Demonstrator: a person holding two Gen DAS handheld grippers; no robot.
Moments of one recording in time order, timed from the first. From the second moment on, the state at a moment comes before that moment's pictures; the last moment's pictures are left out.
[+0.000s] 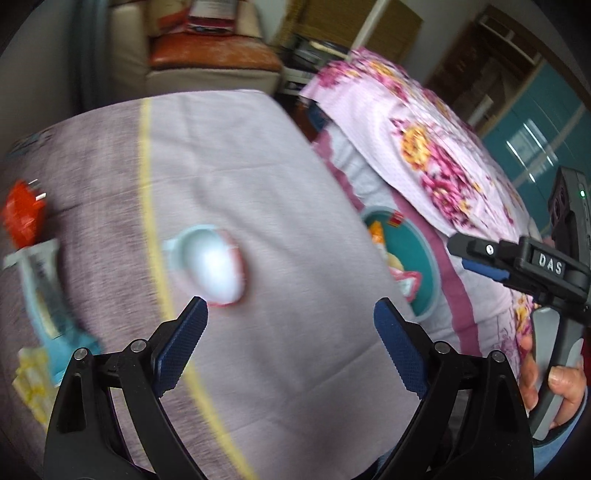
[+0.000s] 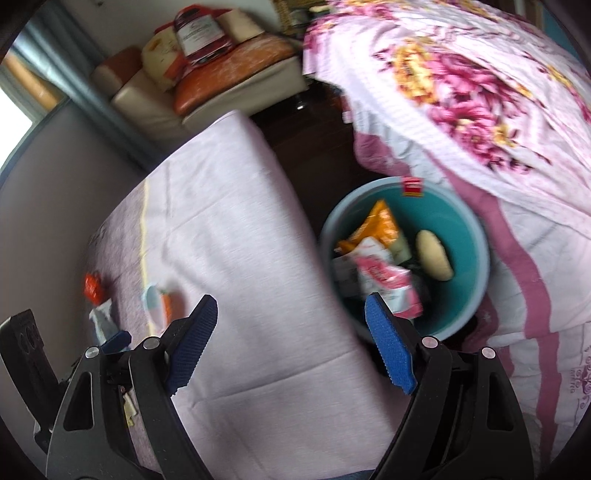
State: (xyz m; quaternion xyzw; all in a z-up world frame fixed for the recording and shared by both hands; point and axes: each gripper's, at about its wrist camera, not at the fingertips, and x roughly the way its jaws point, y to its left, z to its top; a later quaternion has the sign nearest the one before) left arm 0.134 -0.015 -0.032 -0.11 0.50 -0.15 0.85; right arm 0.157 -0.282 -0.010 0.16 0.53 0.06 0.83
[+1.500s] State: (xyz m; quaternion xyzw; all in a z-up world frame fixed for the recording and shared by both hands) left arm 0.136 0.156 -0.084 -0.17 0.52 0.02 0.84; right arm 0.219 -0.085 -0.090 0.02 0.57 0.19 0.80
